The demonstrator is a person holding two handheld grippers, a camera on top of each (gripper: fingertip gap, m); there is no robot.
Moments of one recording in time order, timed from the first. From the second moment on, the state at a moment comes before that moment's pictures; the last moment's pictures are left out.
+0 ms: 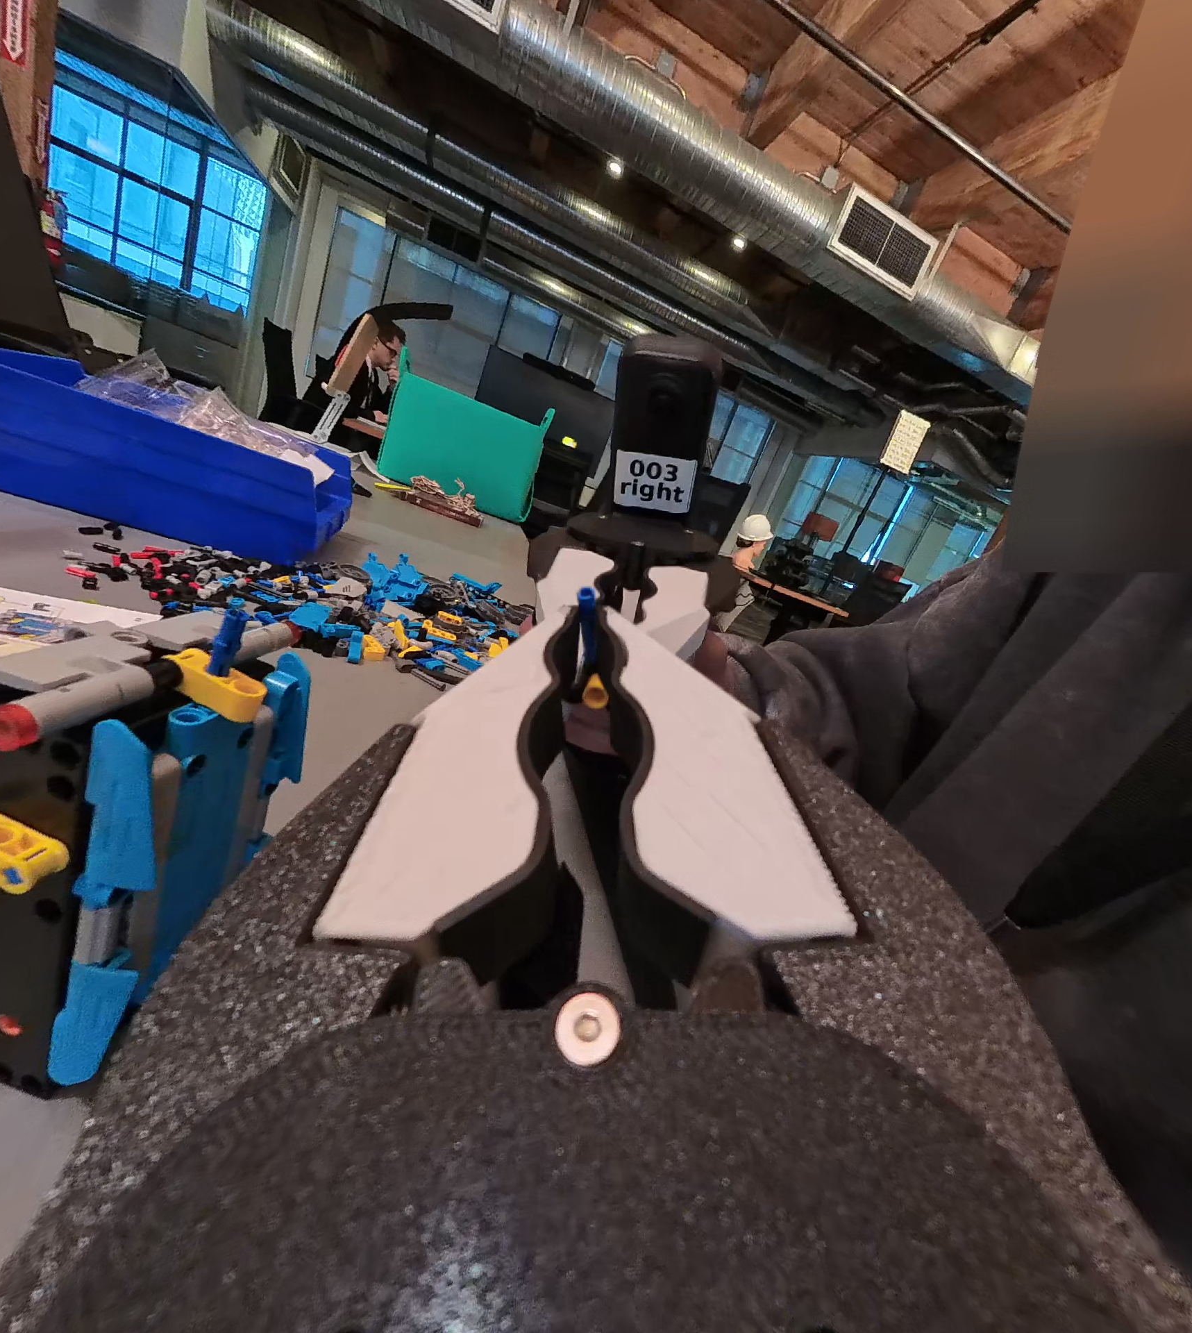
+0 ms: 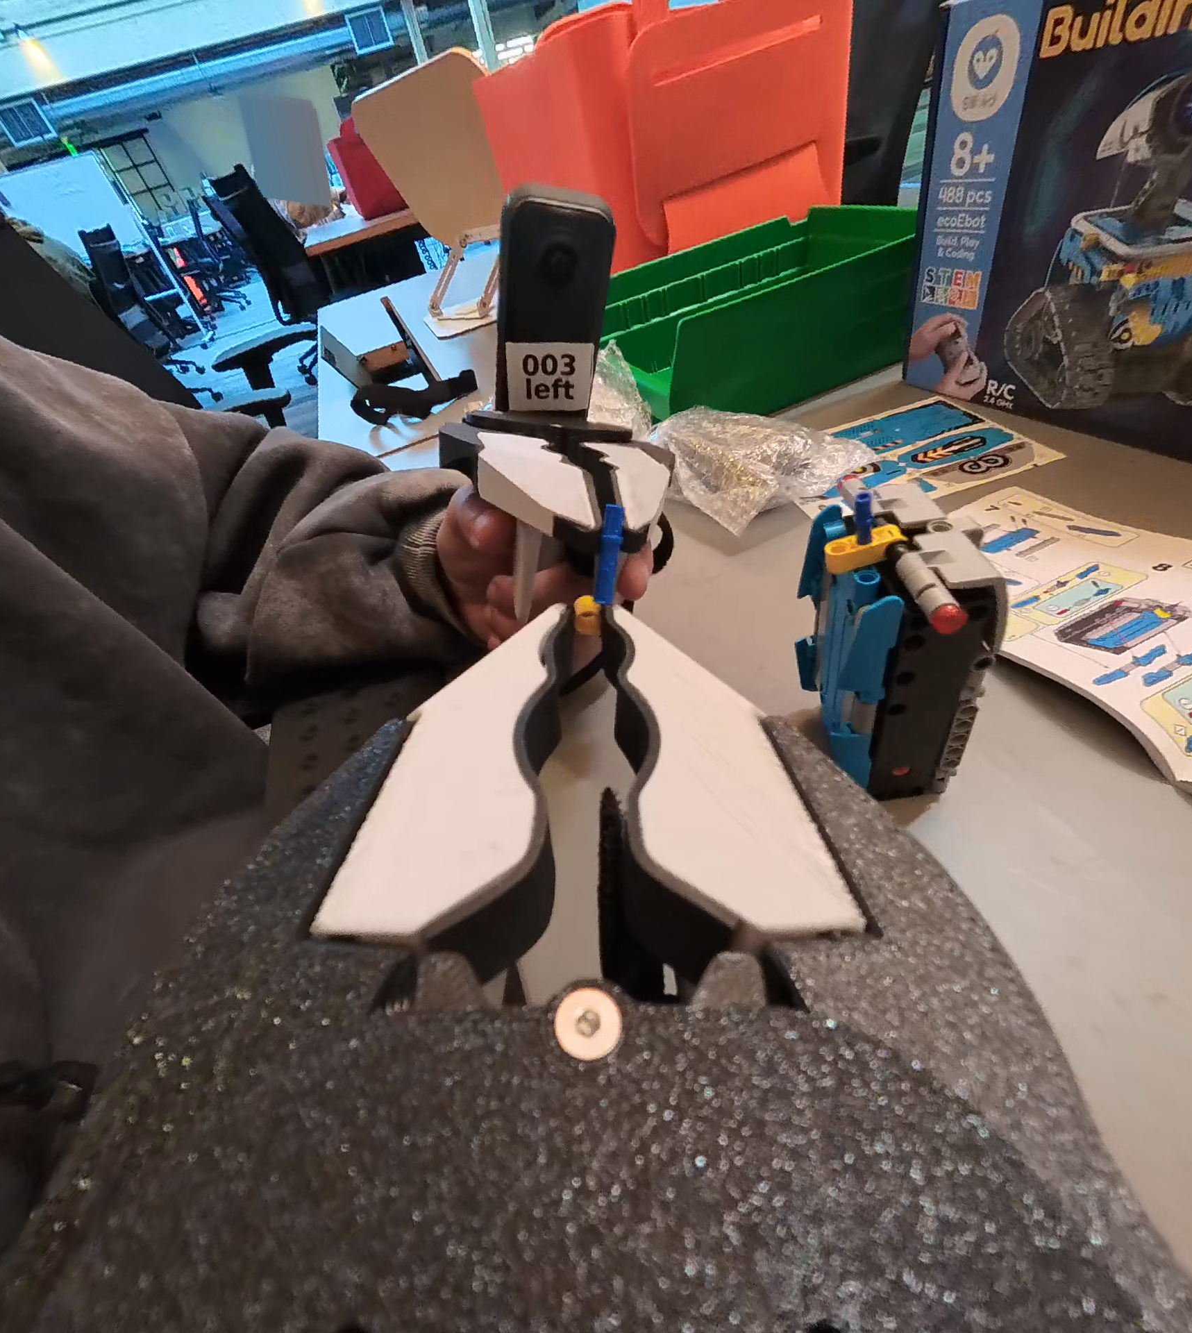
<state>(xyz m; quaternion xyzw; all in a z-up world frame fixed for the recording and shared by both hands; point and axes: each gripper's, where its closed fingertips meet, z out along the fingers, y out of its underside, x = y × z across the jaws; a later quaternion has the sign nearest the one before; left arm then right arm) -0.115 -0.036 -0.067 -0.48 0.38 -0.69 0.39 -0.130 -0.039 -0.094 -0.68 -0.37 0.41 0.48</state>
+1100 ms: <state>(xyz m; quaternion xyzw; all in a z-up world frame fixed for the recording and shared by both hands) -0.233 -0.073 -0.165 -0.60 0.65 -0.38 0.26 -0.067 -0.017 -0.140 -0.72 -0.38 0.34 0.47</state>
